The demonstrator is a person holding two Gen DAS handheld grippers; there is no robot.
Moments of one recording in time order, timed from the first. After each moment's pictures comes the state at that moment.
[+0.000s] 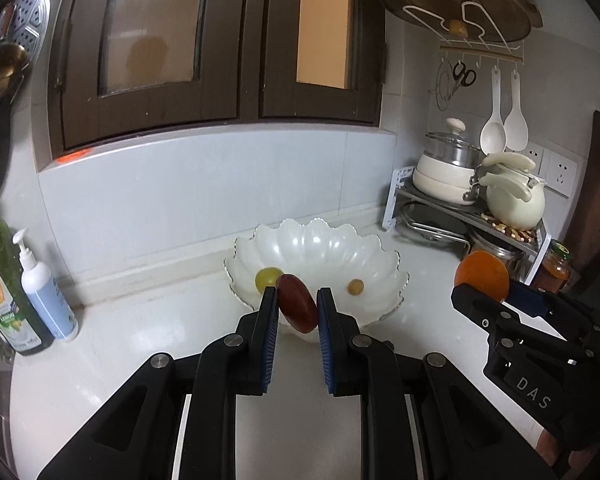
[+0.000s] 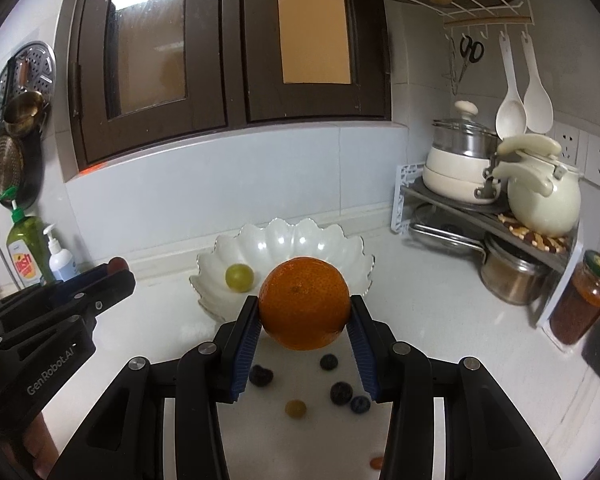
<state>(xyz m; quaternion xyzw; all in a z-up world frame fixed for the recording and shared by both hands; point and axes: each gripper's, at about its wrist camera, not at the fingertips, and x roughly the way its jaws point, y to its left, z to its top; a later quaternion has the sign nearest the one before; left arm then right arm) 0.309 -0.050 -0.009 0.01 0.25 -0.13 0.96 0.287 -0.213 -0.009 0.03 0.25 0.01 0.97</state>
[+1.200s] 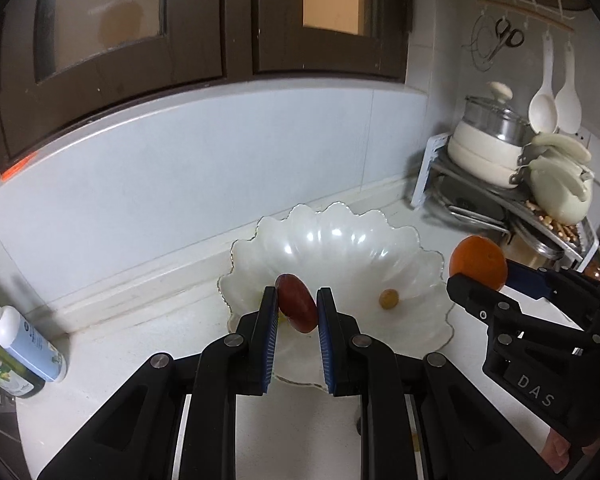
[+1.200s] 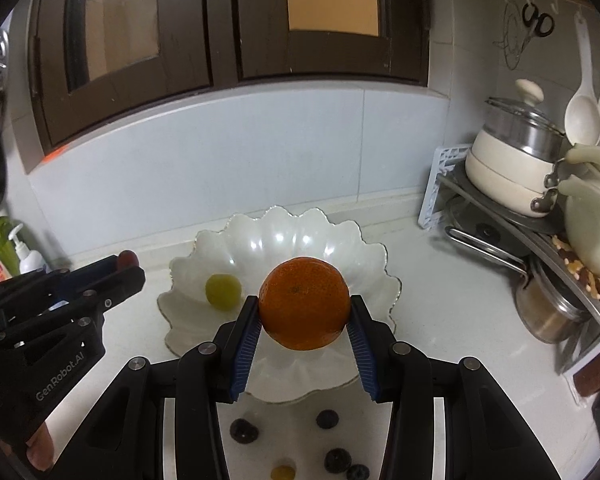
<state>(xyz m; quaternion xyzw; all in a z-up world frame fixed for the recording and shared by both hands) 0.441 -0.070 -0.019 0.04 0.34 -0.12 0.93 0.420 -0.219 -0.016 0.01 0.34 0.03 0.94</state>
